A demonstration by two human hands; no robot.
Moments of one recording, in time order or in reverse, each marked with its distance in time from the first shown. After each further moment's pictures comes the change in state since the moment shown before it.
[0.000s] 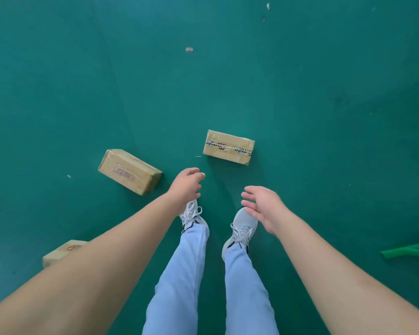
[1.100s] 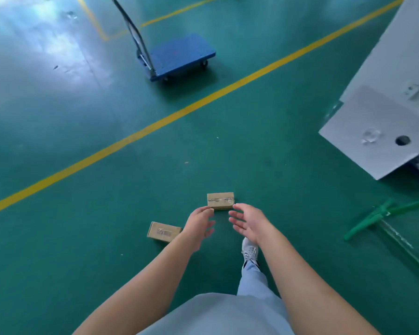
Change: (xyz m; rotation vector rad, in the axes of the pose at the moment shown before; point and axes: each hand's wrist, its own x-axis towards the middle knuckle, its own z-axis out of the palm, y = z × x) left_hand -0.510 -0.126 -0.100 0.025 -0.156 0.438; right_hand -0.497 0.186 0.030 0.434 -0.096 -0.410
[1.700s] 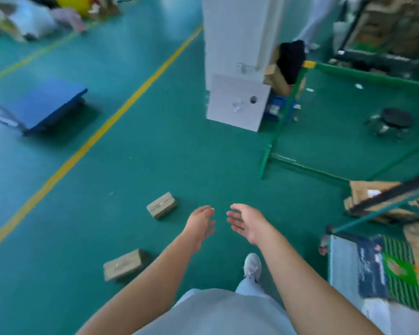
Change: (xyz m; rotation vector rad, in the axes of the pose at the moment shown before) left_hand -0.151 -0.131 0.032 0.422 -0.490 0.036; right_hand -0.188 0.200 -0.079 0.442 0.397 -0.152
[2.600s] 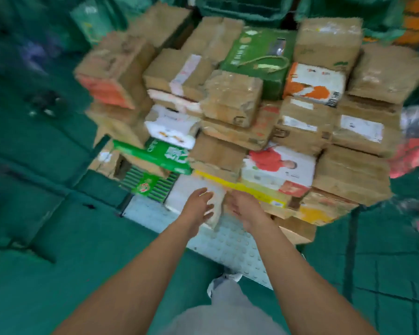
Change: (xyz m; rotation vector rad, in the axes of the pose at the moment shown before) left_hand -0.280 -0.416 0.631 1.190 -0.987 -0.126; right_hand -0.268 0.381 -0.649 1.096 0.897 -0.106
